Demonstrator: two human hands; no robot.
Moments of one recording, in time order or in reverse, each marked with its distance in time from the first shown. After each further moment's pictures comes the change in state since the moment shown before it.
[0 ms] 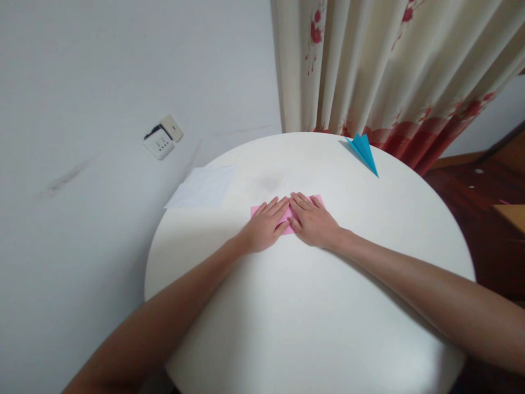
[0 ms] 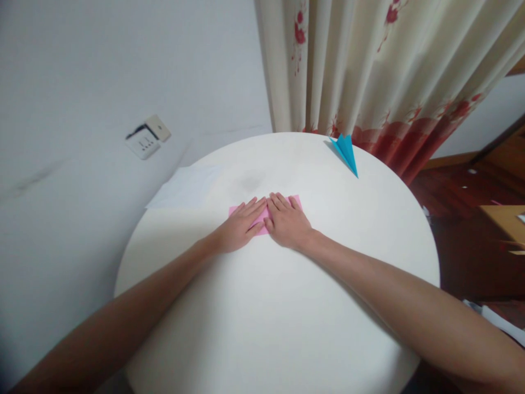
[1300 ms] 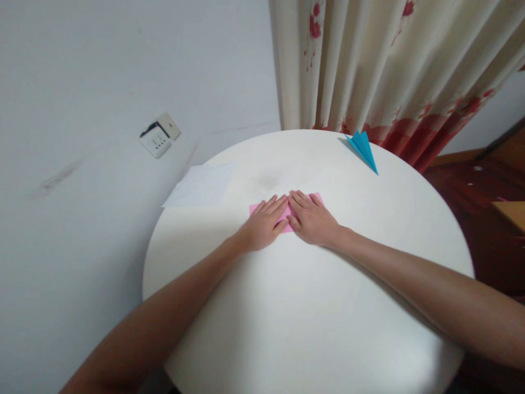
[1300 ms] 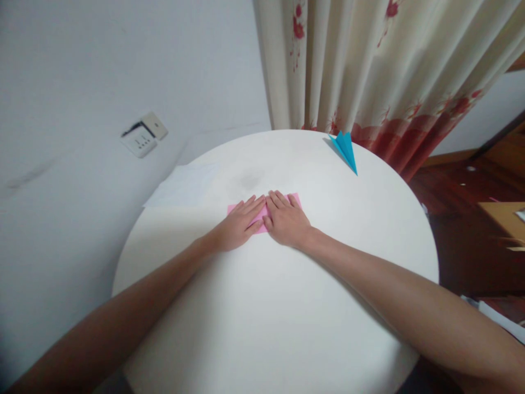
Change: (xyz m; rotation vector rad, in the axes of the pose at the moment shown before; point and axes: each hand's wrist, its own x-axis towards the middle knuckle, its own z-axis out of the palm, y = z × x) left_hand 0.002 -0.003 0.003 0.006 0.003 0.012; right_hand 0.000 0.001 0.002 0.018 0.011 -0.002
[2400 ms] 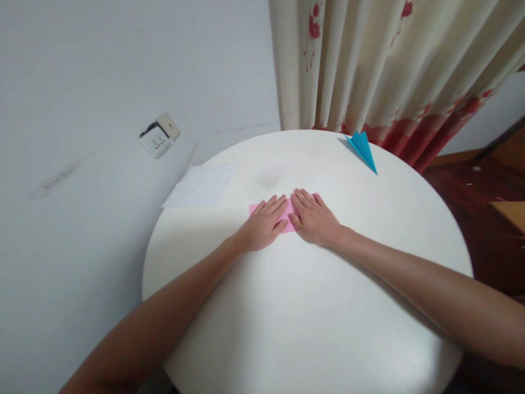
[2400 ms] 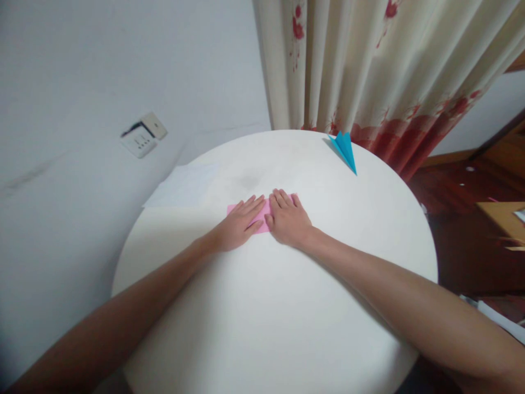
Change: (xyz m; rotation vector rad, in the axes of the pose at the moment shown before) left_hand -0.001 0.001 -0.002 0.013 -0.003 -0.007; right_hand 0.000 0.002 -0.001 -0.051 -0.009 0.061
